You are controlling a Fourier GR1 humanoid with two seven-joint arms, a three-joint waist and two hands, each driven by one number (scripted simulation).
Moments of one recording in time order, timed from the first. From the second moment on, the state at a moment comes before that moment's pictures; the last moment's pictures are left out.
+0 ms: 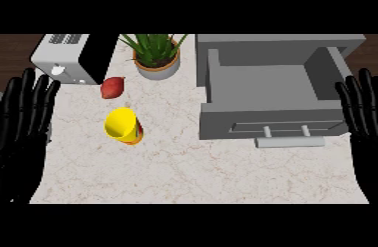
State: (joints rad) left arm -0.01 0.12 -0.01 -2.10 -0.01 -0.02 -0.03; right arm 0.00 -0.13 -0.02 -2.10 -0.01 0.02 0.02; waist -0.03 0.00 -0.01
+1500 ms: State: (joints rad) left arm -0.24 0.21 0.15 -1.21 0.24 -0.33 -0.23; right arm -0.20 -0.16 -0.05 -1.88 -0.08 0.14 0.06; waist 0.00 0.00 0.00
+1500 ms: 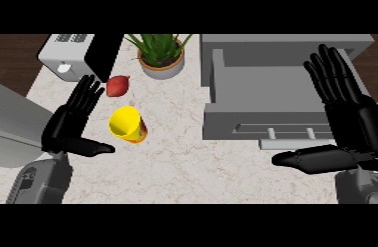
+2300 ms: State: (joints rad) left arm -0.42 0.26 0.19 -0.55 0.05 -0.34 -0.66; right arm -0.22 -0.18 -0.09 -1.90 -0.11 0.17 0.10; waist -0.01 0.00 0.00
